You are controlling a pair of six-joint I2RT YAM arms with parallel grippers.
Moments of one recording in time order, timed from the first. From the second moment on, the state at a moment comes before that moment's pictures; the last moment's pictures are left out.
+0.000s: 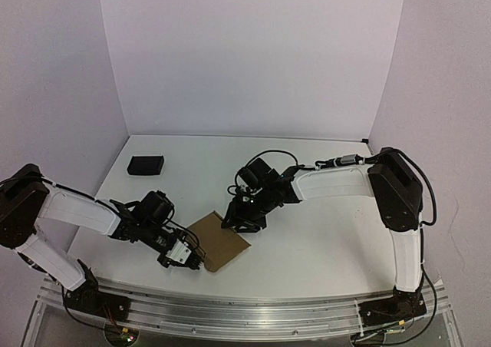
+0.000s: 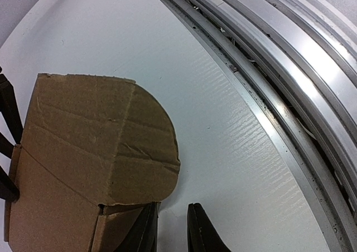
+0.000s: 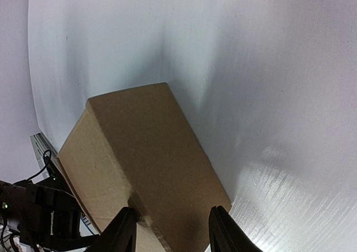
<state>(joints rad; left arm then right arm) -0.78 1.47 0.53 -0.05 0.66 1.28 0.92 2.11 1.49 -0.38 -0.38 0.93</state>
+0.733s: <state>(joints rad) -0.84 1.49 0.54 -0.02 0.74 1.29 0.92 2.11 1.49 -0.38 -0.34 0.93</state>
